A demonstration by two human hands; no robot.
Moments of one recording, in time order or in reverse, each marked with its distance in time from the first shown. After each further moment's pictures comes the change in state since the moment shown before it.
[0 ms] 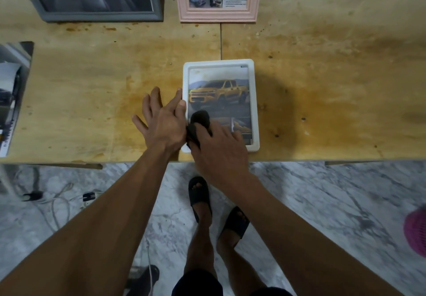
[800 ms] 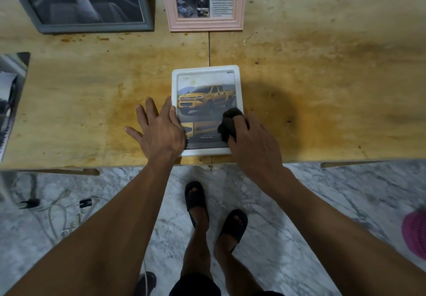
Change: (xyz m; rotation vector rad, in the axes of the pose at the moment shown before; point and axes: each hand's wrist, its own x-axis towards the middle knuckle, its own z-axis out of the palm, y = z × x) left_hand -0.011 0.016 0.019 0.077 0.152 -0.063; right_hand -0.004 0.085 -0.024 -0.052 0.180 0.027
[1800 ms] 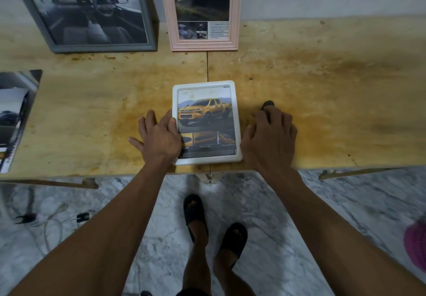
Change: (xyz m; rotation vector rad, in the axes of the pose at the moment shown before) left_hand 0.003 -0.004 -0.014 -0.113 -0.091 0.022; right_hand 0.011 0.008 -0.038 0.025 0.050 0.326
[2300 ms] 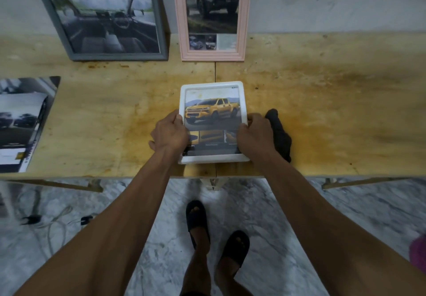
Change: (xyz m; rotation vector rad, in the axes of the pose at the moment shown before) left_hand -0.002 0.032 -0.030 -0.442 -0.043 -0.186; right_hand 0.026 -0.043 -0.007 0.581 -0.356 0.379
